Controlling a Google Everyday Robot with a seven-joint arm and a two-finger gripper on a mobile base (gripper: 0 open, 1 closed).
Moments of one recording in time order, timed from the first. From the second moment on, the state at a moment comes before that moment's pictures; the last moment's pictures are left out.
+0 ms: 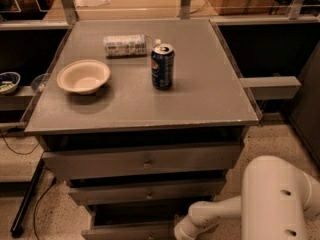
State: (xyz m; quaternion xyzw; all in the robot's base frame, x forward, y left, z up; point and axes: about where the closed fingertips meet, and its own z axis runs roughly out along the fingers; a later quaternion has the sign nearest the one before) arm 0.386 -0.052 0.181 -0.57 0.78 0.24 0.10
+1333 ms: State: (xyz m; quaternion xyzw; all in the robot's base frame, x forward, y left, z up) arm 0.388 -0.054 0.183 -0.59 0.76 0.25 0.11
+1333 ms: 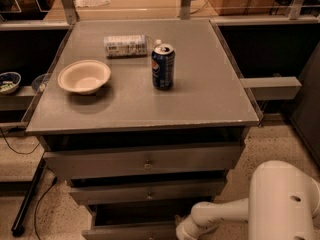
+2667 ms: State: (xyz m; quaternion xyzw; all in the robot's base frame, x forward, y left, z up) arm 0.374 -0.059 0.193 -0.62 0.74 0.25 0.12
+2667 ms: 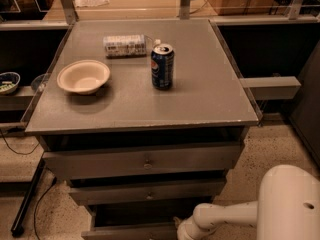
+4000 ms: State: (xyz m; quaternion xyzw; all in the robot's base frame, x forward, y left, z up) arm 0.369 -0.060 0.190 -0.62 0.73 0.26 0.12
